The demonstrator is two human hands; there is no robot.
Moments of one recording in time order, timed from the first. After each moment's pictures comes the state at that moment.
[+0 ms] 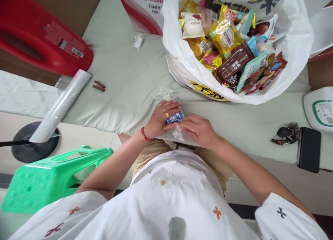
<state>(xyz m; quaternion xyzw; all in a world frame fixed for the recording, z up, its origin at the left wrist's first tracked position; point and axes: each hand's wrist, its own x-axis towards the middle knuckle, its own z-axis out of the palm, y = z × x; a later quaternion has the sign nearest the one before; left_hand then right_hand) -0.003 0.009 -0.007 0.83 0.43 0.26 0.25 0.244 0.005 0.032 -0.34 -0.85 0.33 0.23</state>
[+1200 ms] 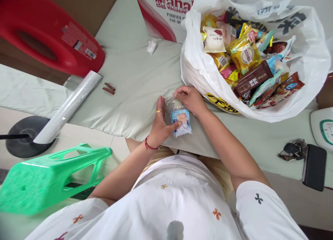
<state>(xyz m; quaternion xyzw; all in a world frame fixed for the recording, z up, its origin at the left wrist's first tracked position) -0.003 -0.001 -0.023 0.49 0.56 0.51 0.43 0.133 0.135 0.023 -0.47 -0.57 0.60 0.30</state>
